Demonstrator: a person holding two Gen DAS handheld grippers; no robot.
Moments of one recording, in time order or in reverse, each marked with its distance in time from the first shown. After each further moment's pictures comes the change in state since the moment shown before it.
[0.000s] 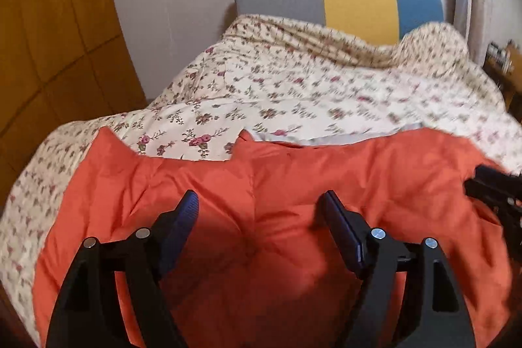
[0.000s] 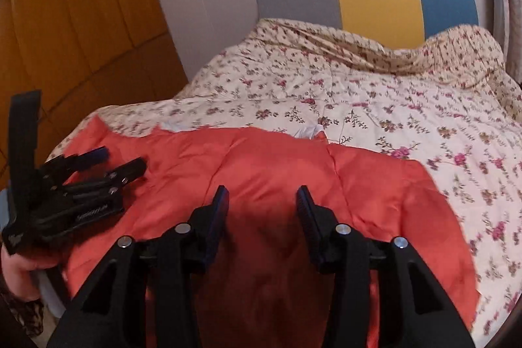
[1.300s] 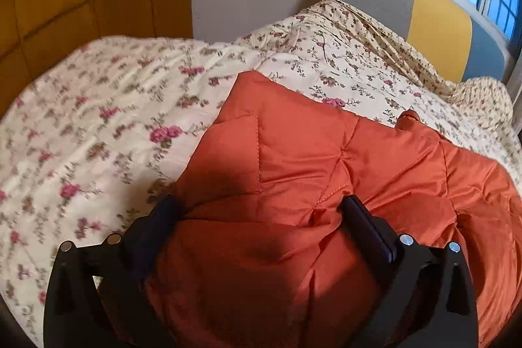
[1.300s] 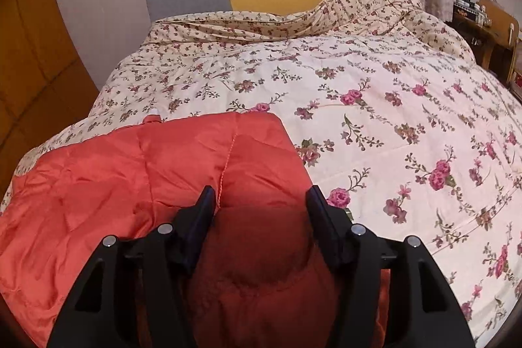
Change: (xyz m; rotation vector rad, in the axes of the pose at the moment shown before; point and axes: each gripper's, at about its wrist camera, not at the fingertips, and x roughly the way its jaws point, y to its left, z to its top) left arm 0.023 0.139 -0.049 -0.357 0.087 0.034; right arm 0.002 -0.114 -0.036 0.257 0.011 -0.281
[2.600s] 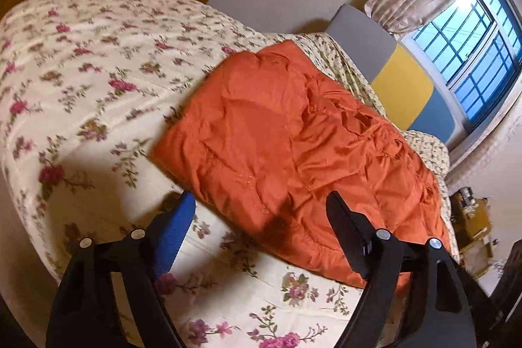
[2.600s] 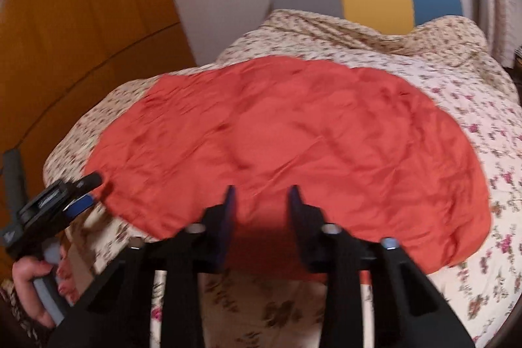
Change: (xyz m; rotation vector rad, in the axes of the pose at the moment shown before) left arm -0.153 0.061 -0.156 -0.324 -0.067 -0.265; right arm -0.150 0.141 -0.143 -0.278 0.000 0.284
